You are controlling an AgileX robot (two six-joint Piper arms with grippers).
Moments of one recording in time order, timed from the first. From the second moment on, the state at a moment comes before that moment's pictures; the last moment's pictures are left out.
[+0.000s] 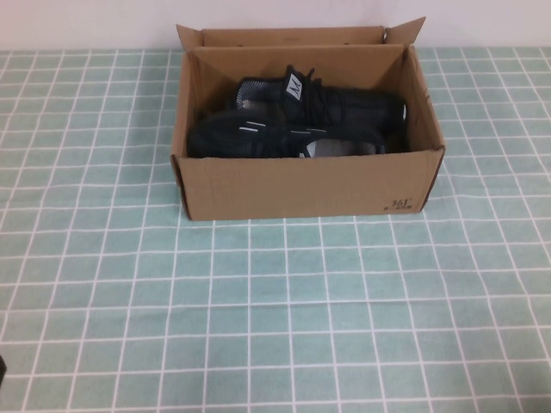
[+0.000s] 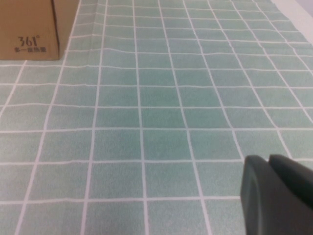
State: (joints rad) right arm -0.01 -0.03 0.03 -0.09 0.32 0.10; left arm -0.22 -0.01 0.02 0.03 0.21 -0.10
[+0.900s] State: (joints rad) right arm -0.01 -0.03 0.03 -0.09 0.32 0.10; left arm 0.04 -0.01 0.03 0.02 0.36 -0.10
